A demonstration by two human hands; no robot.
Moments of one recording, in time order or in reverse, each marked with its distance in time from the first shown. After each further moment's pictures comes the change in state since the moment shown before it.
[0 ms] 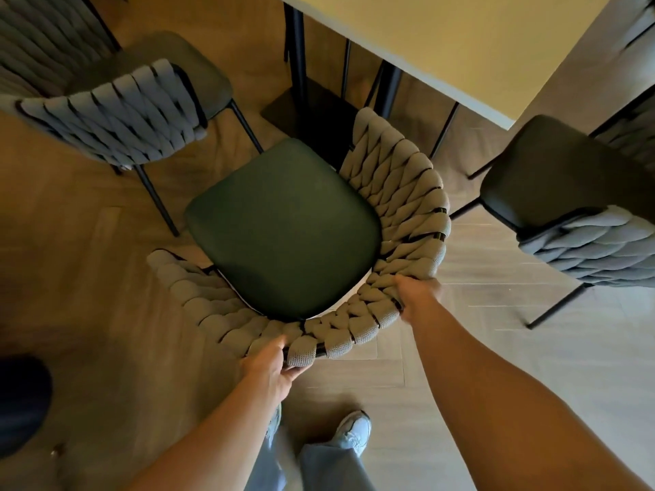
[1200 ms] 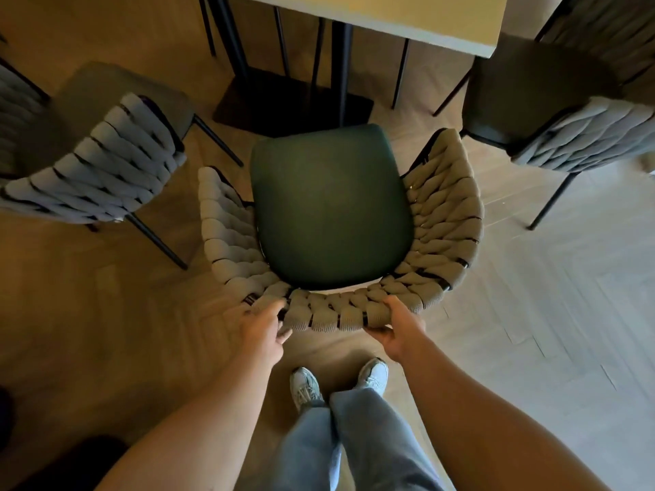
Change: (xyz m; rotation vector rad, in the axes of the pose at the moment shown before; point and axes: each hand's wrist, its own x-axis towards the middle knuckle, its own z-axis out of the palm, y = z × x) left_hand 0.010 0.190 -0.093 0.366 -0.054 0.178; right_hand -0.164 0.127 0.121 0.545 0.034 0.373
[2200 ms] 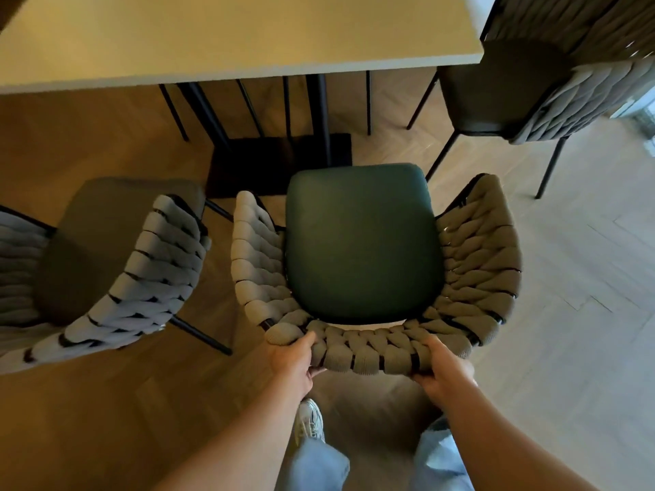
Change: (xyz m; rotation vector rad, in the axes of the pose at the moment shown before) left_hand 0.094 0.155 -0.068 0.410 -0.237 0.098; right_hand -0.056 0.099 0.146 0.441 0.226 0.024
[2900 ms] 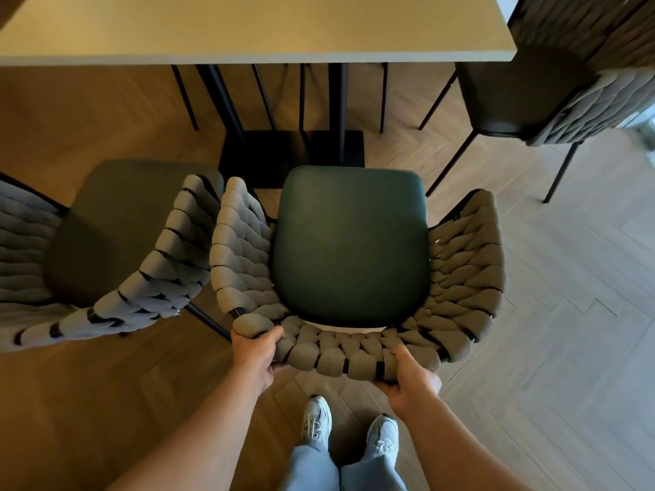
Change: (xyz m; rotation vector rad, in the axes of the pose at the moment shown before) left_hand 0.041 0.041 -0.124 0.006 -0.003 0.088; right_hand -0.042 0.115 0.052 -0.012 0.011 0.017
